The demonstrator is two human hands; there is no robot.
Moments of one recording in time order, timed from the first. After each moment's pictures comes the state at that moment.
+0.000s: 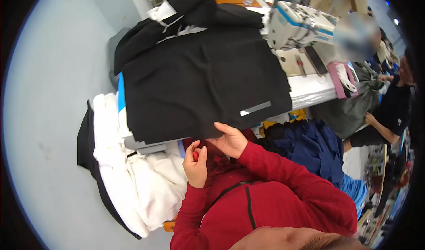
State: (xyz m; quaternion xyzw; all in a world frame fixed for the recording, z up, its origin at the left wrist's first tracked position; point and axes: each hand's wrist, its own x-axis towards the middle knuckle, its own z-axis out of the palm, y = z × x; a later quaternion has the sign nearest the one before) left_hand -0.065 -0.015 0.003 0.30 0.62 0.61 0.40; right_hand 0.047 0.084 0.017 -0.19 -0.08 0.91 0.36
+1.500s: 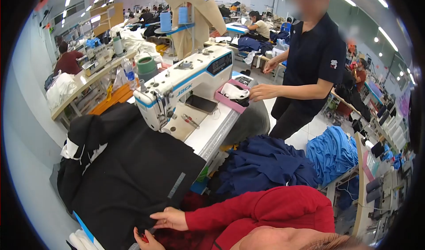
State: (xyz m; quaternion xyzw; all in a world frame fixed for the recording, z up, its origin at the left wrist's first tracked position) left_hand -0.100 0.035 -0.005 0.47 0.70 0.50 0.20; right_hand 0.040 0.092 0.005 -0.30 -0.08 0.86 0.41
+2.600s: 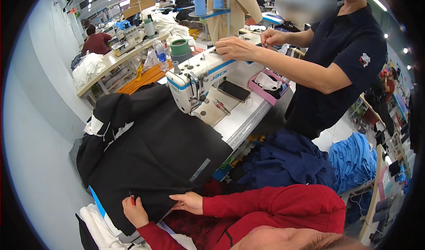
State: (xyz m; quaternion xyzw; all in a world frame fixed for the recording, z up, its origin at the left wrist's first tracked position) left_hand -0.154 0.106 0.039 0.57 0.74 0.34 0.03; right_hand 0.045 0.096 -0.004 -0.28 -0.11 0.88 0.37
